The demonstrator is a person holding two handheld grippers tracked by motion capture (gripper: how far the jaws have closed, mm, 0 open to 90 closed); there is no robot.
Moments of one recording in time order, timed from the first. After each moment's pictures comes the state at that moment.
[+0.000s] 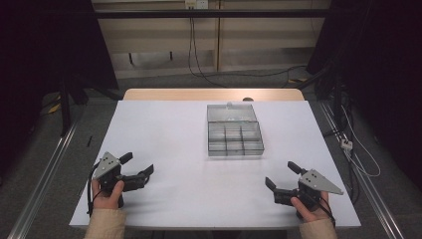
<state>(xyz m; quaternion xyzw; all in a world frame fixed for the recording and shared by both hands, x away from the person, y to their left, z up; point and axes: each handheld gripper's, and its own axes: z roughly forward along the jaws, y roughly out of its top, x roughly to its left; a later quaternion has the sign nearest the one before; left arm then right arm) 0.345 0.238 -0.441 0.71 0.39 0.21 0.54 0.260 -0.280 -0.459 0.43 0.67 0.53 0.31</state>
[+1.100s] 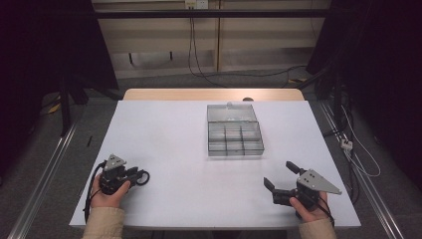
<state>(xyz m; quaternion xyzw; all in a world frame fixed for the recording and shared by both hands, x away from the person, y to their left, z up) 0.356 0.245 -0.458 0.79 0.46 0.17 0.37 0.261 -0.277 -0.458 0.42 0.67 0.53 0.31</state>
